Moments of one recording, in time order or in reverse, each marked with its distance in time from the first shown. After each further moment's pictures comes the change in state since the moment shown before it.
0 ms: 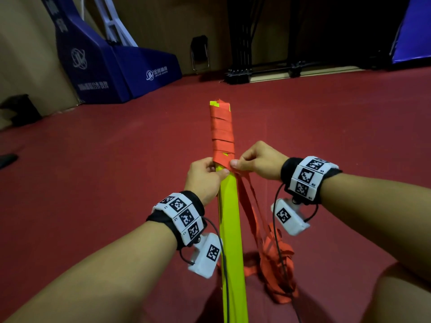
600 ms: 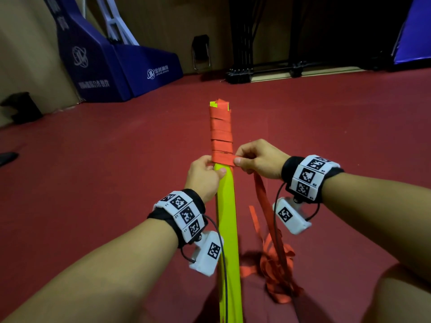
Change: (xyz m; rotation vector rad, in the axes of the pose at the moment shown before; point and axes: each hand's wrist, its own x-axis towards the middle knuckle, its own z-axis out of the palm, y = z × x) left_hand 0.009 -0.006 -0.004 0.008 0.033 -0.081; right_hand 0.005 -0.001 0.003 0.025 0.023 -0.043
